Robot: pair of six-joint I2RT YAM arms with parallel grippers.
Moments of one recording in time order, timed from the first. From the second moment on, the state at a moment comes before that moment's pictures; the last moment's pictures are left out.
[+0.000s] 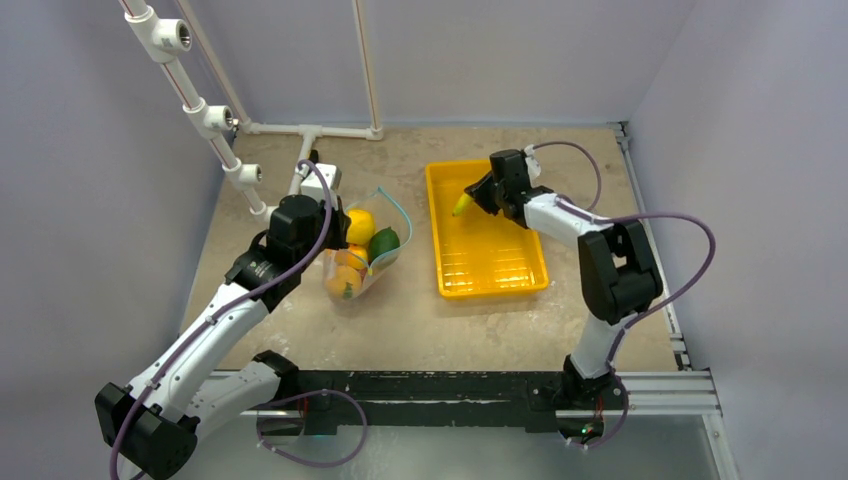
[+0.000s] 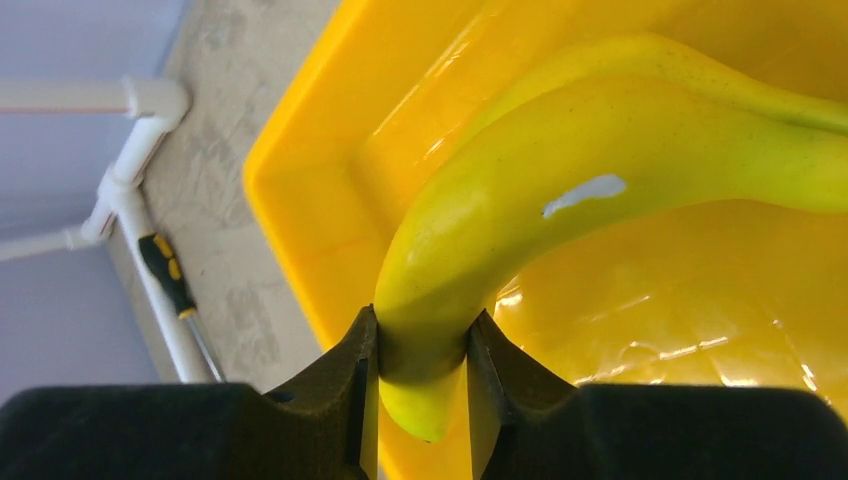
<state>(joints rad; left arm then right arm) -0.50 0.94 0.87 -0.35 -0.17 -0.25 0.37 1.83 1.21 -0.09 0.14 1.11</state>
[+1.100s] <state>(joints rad) -0.50 0.93 0.87 -0.36 -0.18 -0.25 0.59 1.31 1.05 0.19 -0.19 0.63</state>
